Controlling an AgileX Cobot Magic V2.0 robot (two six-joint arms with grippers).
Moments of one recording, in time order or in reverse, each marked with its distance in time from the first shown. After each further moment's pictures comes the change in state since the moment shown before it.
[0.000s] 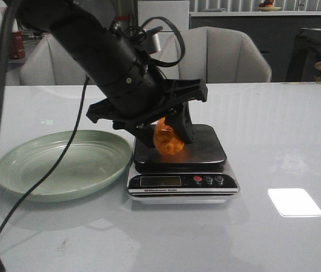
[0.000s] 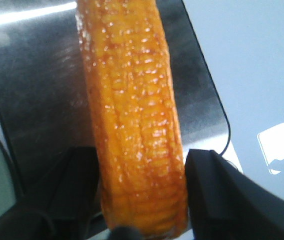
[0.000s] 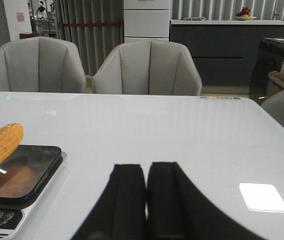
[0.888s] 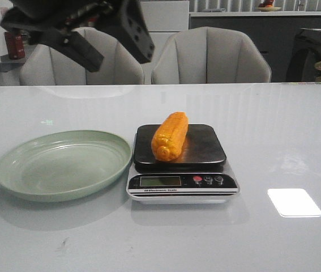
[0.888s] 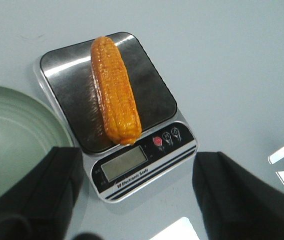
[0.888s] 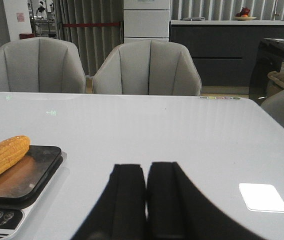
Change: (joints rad) left arm 0.000 -0.551 0.283 0.155 0.045 0.000; right arm 0.000 0.000 0.000 0.000 0.000 0.000
